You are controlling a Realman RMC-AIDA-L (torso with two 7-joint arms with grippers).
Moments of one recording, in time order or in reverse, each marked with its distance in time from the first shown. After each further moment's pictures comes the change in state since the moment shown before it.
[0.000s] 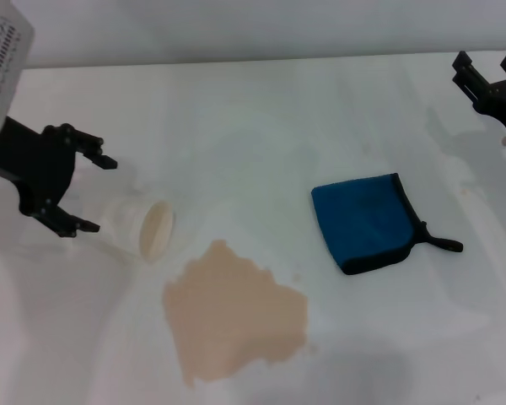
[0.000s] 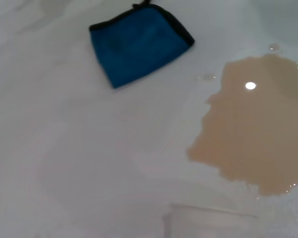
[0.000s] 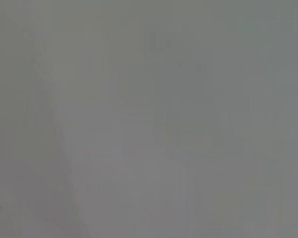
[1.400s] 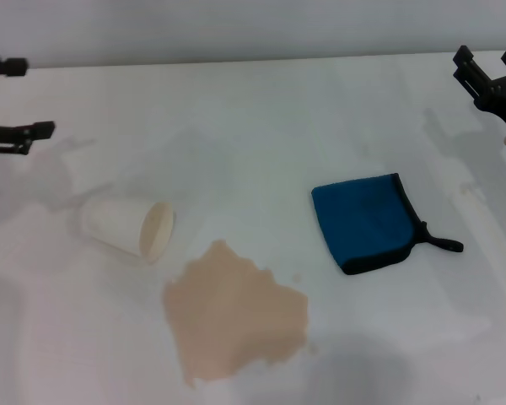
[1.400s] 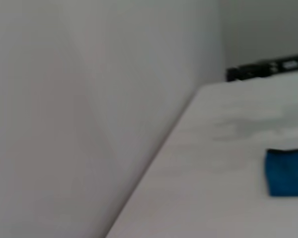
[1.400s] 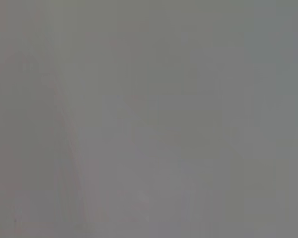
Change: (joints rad) left arm 0.354 0.205 -0.001 0.150 -0.666 0.132 -0.205; right arm -0.006 0.001 -0.003 0.008 -0.002 0.059 -0.001
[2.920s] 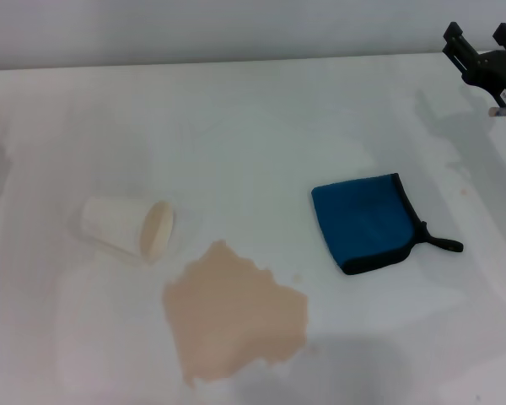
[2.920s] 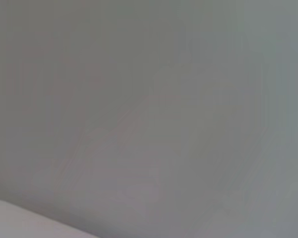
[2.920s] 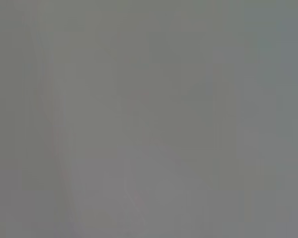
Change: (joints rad) left arm 0.397 -0.203 -0.190 0.617 -1.068 -0.716 0.220; right arm 0.077 0.005 0.033 -0.005 0.038 -0.086 -0.049
